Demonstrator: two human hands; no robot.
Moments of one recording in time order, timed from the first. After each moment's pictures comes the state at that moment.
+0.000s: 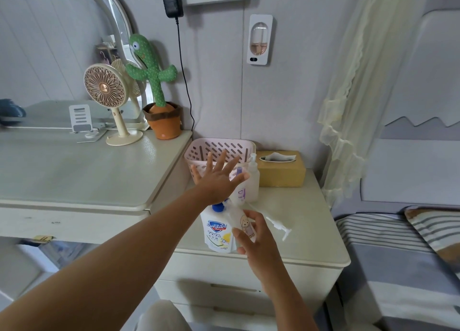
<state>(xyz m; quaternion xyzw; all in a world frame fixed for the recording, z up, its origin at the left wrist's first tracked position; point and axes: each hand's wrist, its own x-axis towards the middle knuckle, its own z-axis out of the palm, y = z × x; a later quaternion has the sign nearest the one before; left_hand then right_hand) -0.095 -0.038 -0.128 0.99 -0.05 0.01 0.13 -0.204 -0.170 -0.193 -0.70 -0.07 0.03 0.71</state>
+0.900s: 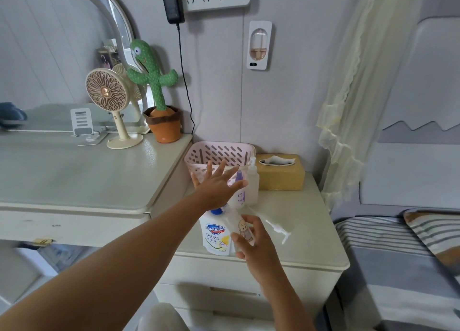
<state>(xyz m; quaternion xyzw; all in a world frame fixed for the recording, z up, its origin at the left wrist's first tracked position) -0.096 -0.034 -0.133 0.99 -0.05 0.00 0.13 -0.205 -0.169 -0.191 -0.71 -0.06 0.05 0.70</state>
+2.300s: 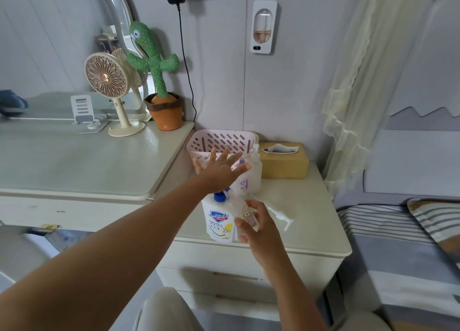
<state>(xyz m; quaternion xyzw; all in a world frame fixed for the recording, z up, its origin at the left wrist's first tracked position) -0.097 -0.037 -0.120 0.99 -0.05 -0.02 0.15 -0.202 -0.171 -0.192 -0.70 -0.07 0.03 0.71</state>
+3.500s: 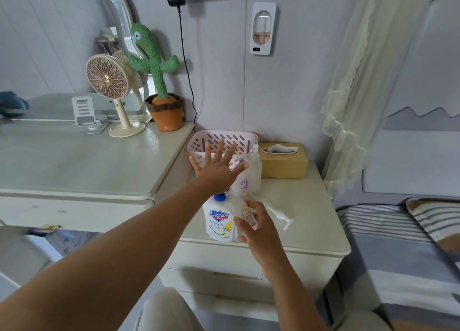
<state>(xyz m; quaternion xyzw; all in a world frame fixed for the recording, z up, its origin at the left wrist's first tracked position) -0.100 -0.037 -0.125 0.99 -0.01 0.03 0.10 -0.203 -0.167 -0.195 -0.69 -0.05 0.03 0.72</state>
